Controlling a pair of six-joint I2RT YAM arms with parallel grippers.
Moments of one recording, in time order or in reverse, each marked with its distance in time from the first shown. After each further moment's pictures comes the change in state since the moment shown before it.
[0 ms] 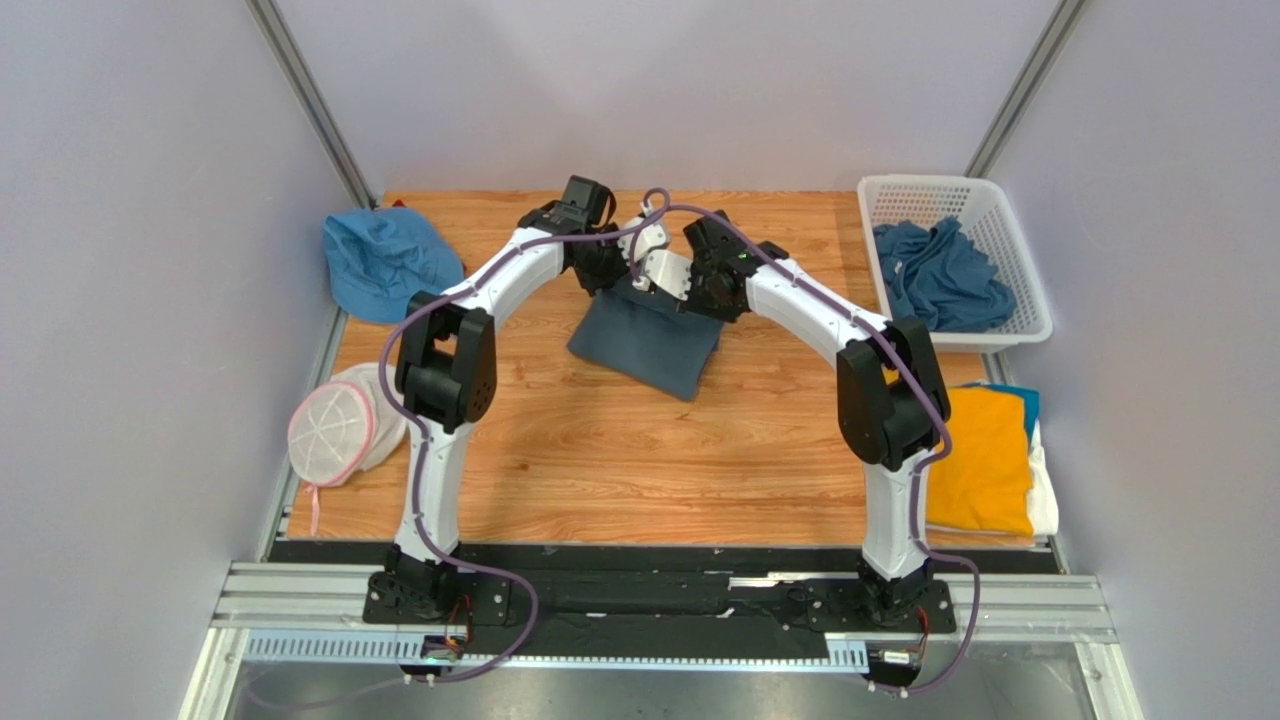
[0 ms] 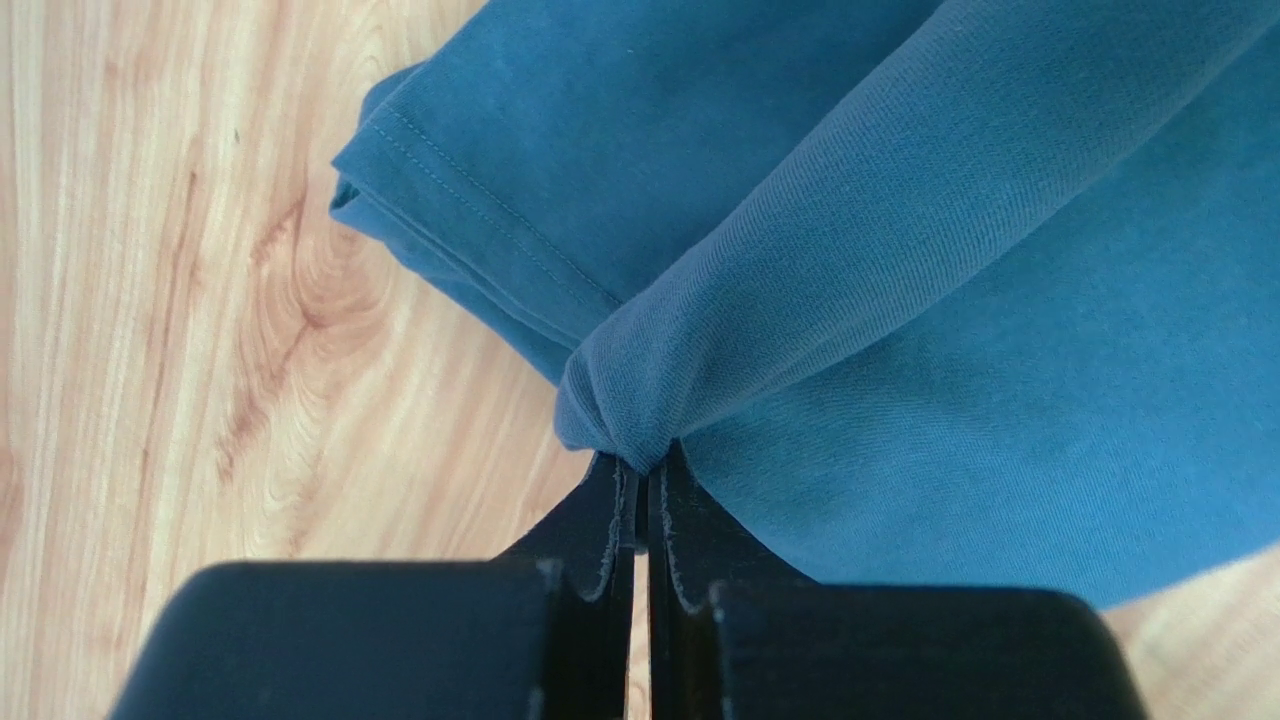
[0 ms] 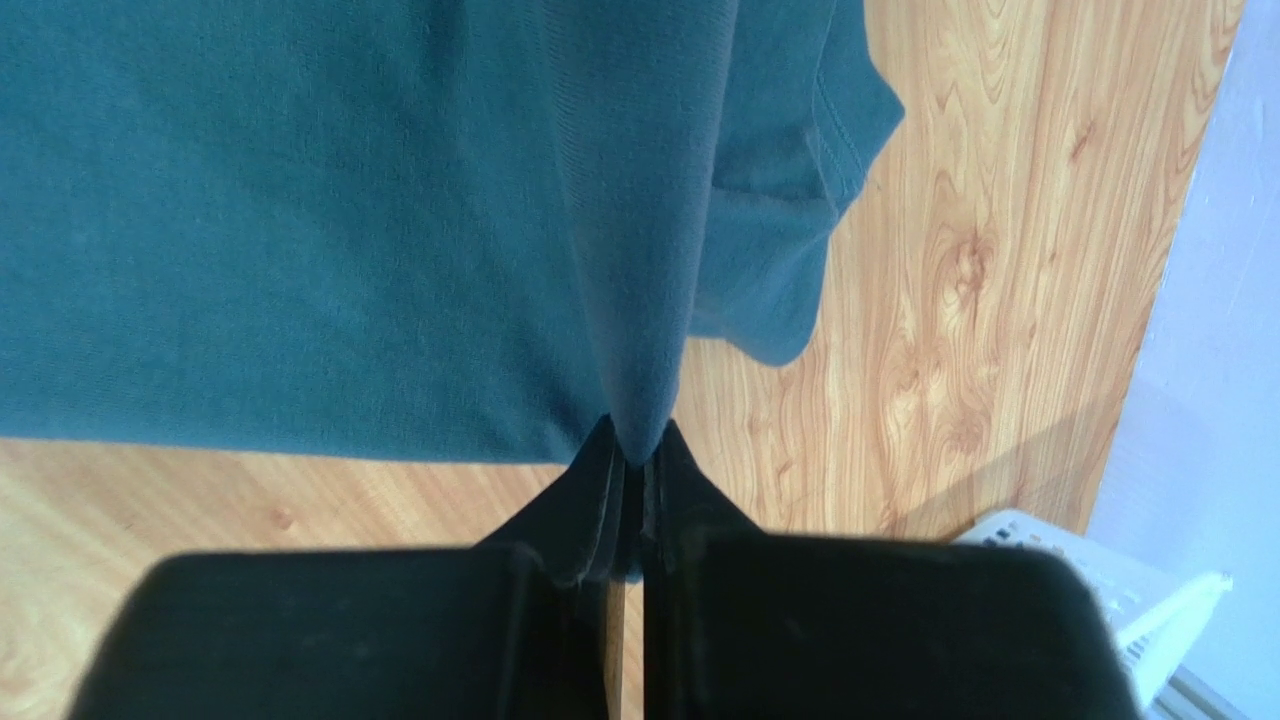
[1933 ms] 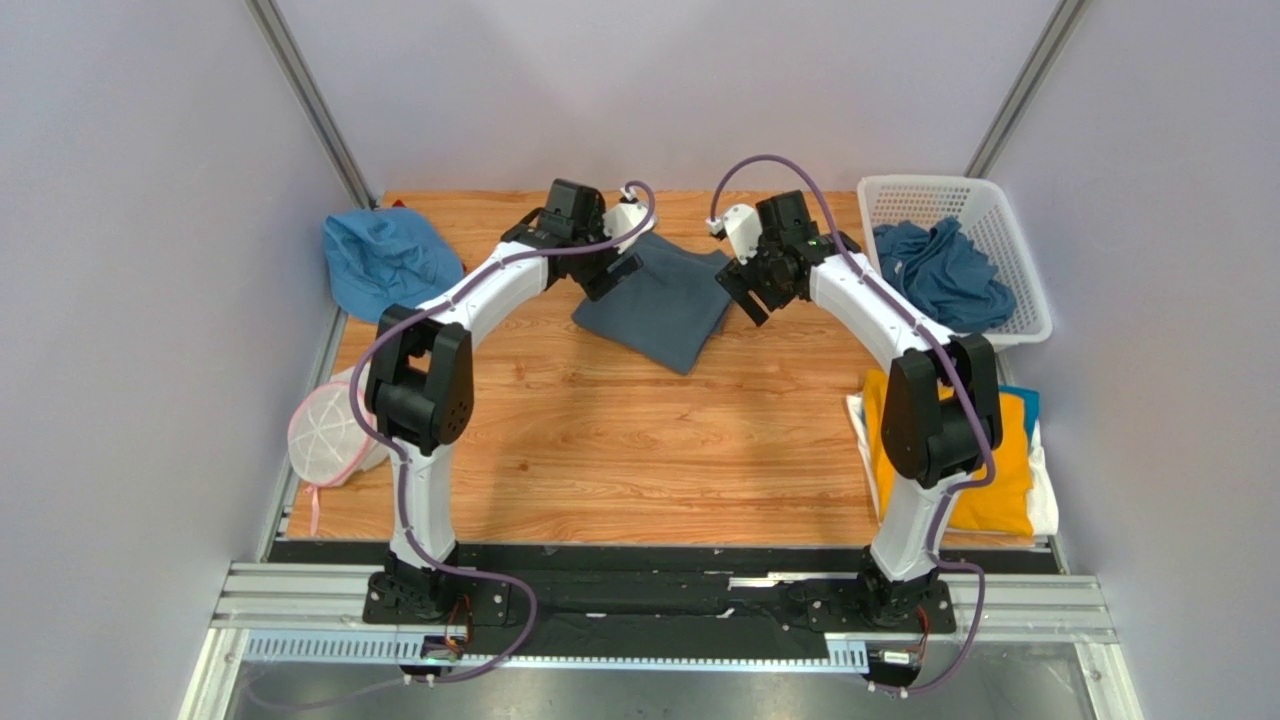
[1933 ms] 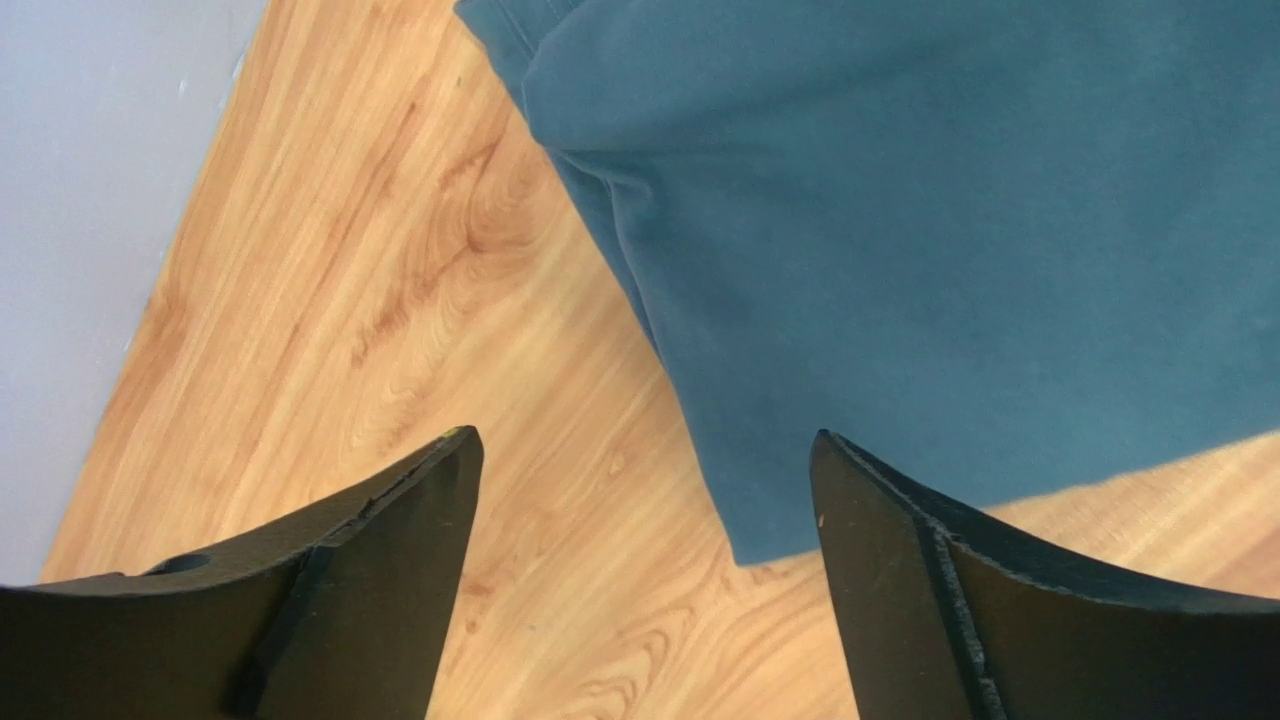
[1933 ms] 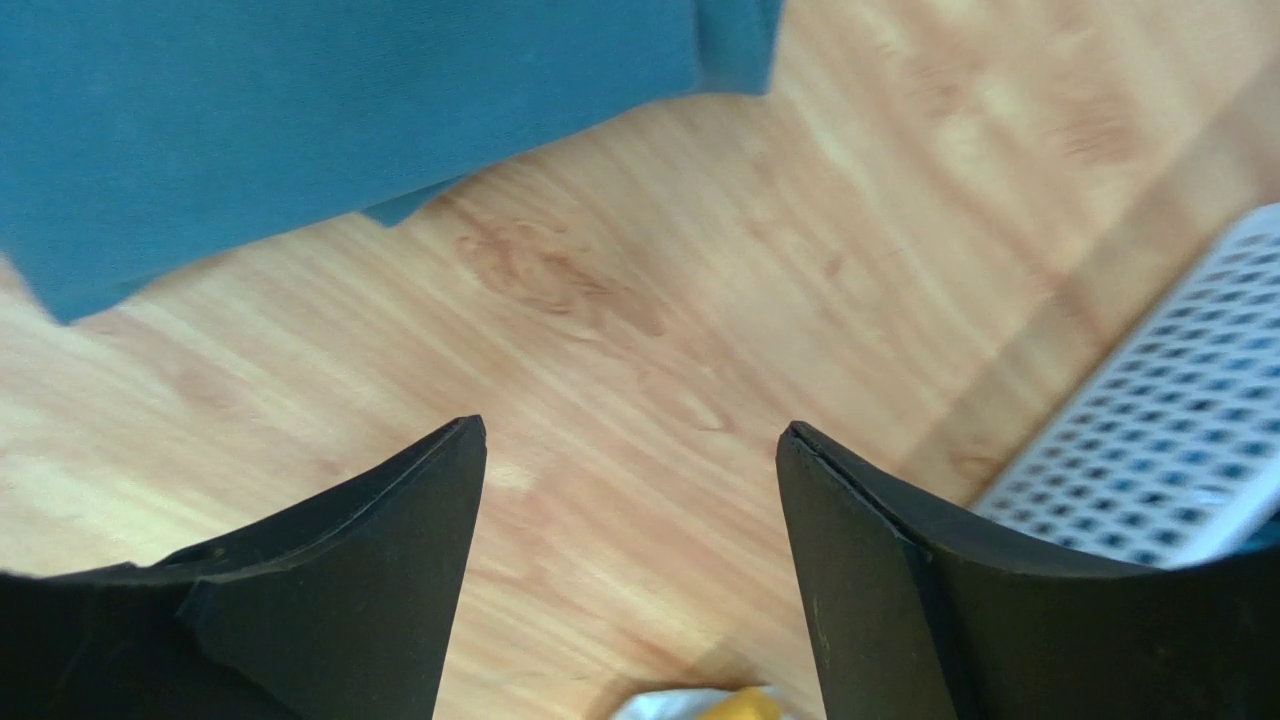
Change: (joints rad) left arm -0.003 -0.156 -0.209 0.262 -0.146 -0.143; right arm -0.180 -0.146 -0.093 0.030 -0.050 0.369
